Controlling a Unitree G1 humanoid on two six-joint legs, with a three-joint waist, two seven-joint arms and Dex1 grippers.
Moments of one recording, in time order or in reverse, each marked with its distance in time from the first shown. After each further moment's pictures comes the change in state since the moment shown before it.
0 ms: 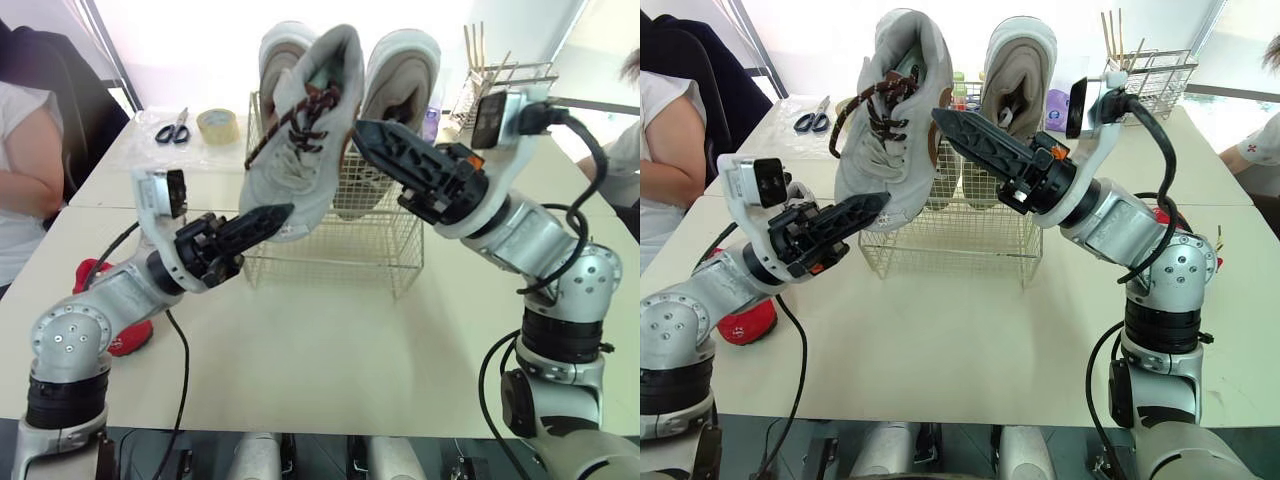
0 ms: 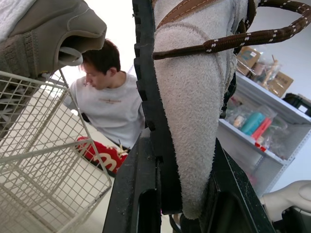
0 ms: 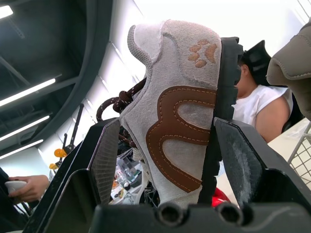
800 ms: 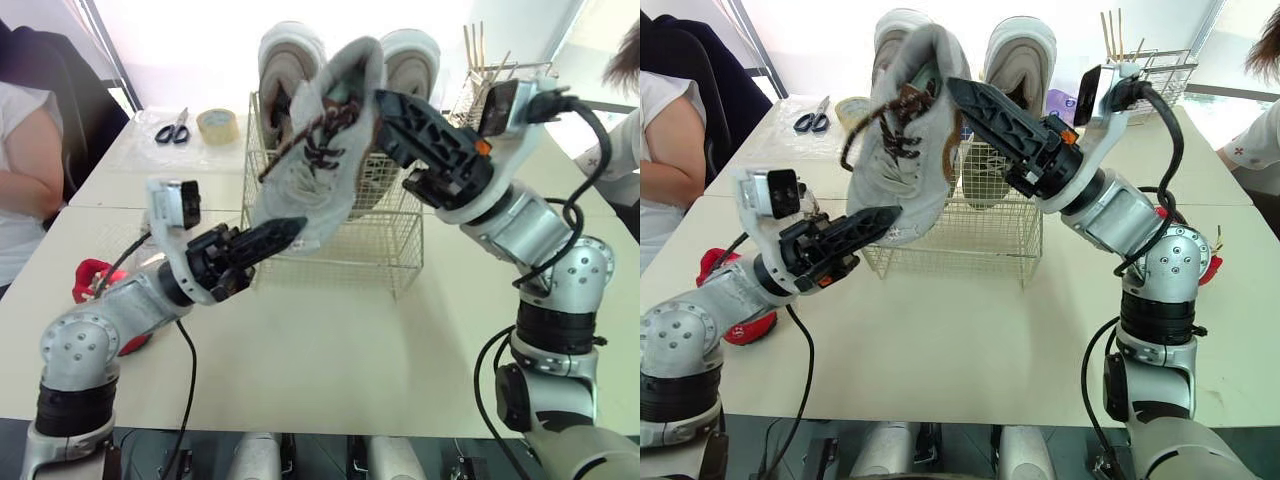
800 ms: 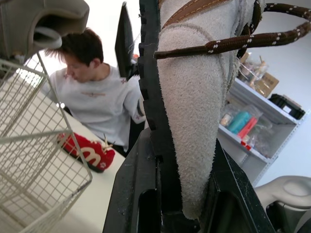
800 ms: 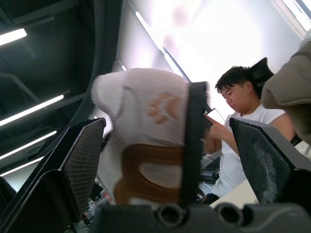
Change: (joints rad) left arm 0.015 -0.042 -0.051 -0.016 -0.009 0.021 0.016; right arm -0.030 0.027 -0.014 0.043 0.024 -0.037 0.022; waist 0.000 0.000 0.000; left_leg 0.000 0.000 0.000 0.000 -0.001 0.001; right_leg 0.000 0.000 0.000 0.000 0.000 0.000
